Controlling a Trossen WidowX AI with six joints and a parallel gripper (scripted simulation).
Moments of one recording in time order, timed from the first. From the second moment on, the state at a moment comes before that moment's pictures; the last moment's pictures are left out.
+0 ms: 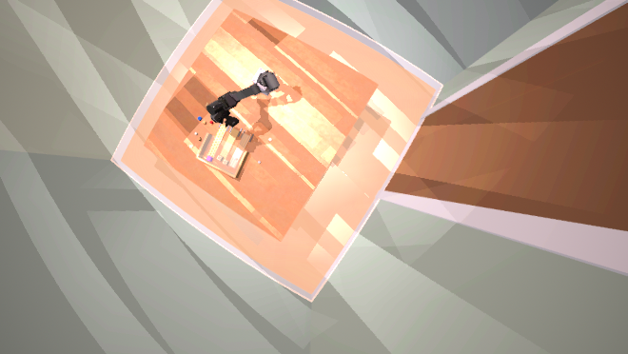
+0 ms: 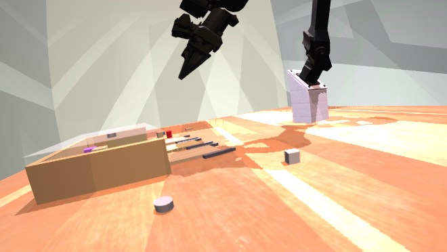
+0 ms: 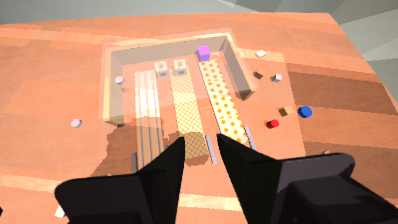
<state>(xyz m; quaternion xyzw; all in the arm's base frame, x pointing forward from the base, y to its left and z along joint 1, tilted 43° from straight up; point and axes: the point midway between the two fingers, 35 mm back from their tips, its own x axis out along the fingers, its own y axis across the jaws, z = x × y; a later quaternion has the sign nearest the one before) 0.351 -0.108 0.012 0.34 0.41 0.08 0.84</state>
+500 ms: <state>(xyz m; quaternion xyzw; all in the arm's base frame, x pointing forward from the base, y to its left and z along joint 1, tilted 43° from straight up) 0.386 -0.064 -0.042 0.28 0.62 0.22 0.70</state>
